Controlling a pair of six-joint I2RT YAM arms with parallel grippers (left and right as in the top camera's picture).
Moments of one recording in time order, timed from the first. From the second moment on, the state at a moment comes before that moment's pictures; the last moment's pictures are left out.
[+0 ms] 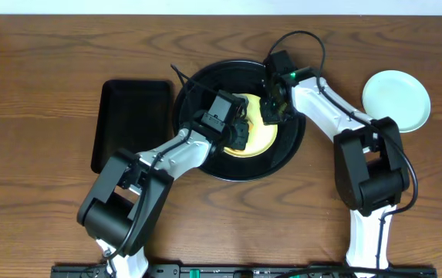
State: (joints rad) left arm -0.55 1.89 1.04 -0.13 0.16 -0.32; right arm 0.38 2.15 1.58 -0.81 -0.04 0.23
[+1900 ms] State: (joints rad) left arm -0.49 1.94 1.05 -0.05 -0.05 -0.09; right arm 0.38 2.16 1.57 -0.80 -0.05 0.23
